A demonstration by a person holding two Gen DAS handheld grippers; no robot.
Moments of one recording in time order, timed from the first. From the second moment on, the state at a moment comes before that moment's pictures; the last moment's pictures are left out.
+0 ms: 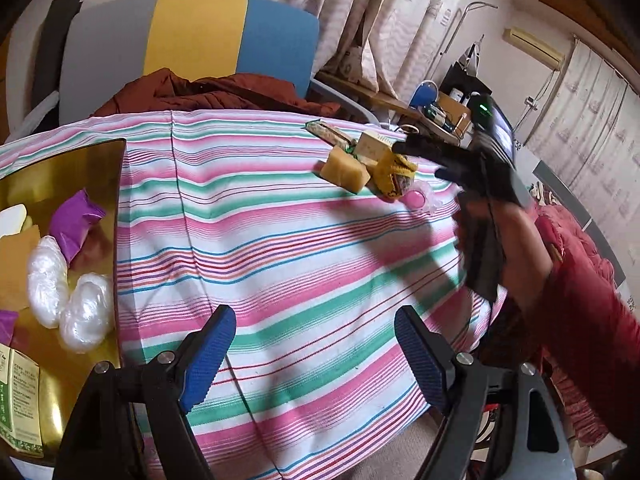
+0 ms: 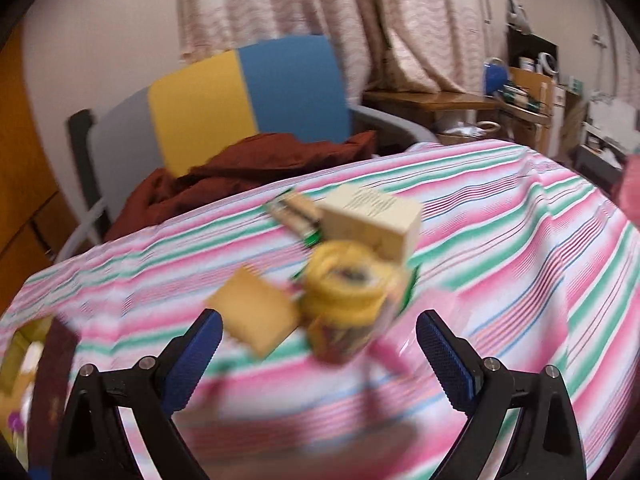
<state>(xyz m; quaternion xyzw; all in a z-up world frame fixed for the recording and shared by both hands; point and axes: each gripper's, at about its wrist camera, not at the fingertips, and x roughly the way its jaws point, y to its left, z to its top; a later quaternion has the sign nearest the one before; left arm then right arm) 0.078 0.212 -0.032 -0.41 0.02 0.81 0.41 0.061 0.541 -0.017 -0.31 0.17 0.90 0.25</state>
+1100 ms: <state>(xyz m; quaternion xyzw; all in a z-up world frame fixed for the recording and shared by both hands) 0.084 0.229 -0.030 -0.40 0.03 0.81 0.42 0.117 0.538 -0.025 -0.29 0.23 0.89 0.26</state>
